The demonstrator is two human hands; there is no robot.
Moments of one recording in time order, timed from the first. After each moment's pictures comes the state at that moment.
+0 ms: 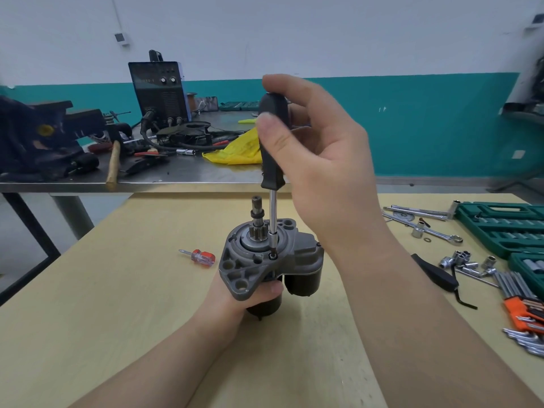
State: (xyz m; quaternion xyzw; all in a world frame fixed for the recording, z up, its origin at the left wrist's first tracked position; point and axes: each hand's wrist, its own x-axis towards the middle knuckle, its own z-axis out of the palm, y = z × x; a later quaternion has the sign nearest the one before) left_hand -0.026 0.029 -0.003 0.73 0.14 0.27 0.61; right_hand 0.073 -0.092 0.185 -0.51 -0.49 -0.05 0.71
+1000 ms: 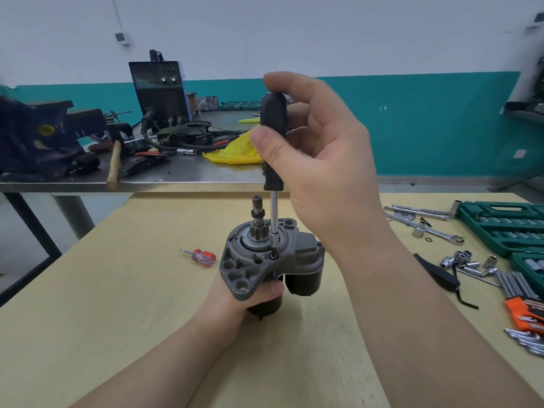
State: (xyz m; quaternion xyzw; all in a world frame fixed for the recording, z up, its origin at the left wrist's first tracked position) left_hand -0.019 0.030 0.006 0.71 0.20 0.24 0.63; right_hand 0.073 -0.091 0.184 -0.51 -0.50 -0.06 0.70
